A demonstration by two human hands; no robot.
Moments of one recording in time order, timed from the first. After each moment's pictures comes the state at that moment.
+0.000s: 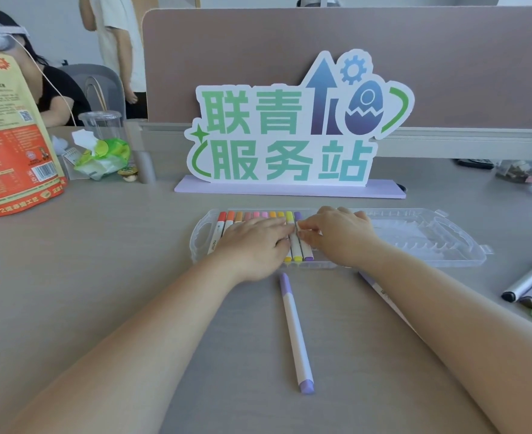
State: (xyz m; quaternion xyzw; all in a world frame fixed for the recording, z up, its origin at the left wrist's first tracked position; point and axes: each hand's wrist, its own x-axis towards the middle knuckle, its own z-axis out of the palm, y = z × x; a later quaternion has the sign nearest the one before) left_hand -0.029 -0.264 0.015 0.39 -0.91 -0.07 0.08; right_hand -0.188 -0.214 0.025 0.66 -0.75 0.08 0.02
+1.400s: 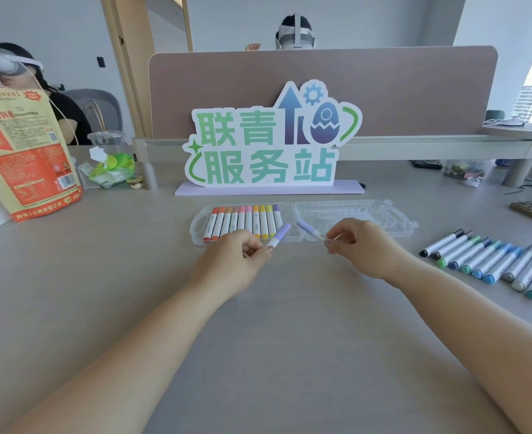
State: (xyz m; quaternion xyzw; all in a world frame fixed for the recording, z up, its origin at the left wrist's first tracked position) left_hand 0.013 -0.153 0.019 0.46 -0.78 -0.28 0.32; right_hand -0.205 -0.081 0.032 0.56 -0.74 0.34 -0.17
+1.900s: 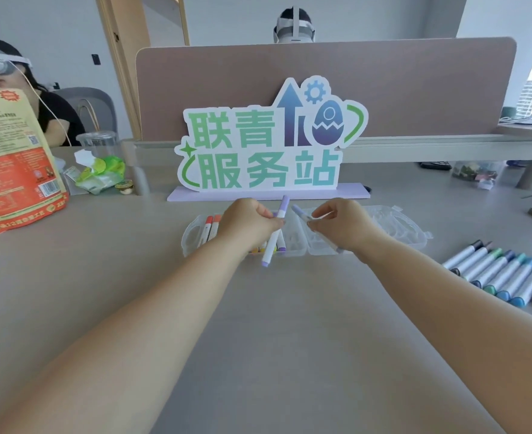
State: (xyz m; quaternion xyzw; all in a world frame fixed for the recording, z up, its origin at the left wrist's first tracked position) left_hand -0.048 -0.220 0.055 0.49 -0.73 -0.35 0.32; right_hand -0.205 -0.153 0.052 0.50 -0.76 0.38 -0.17
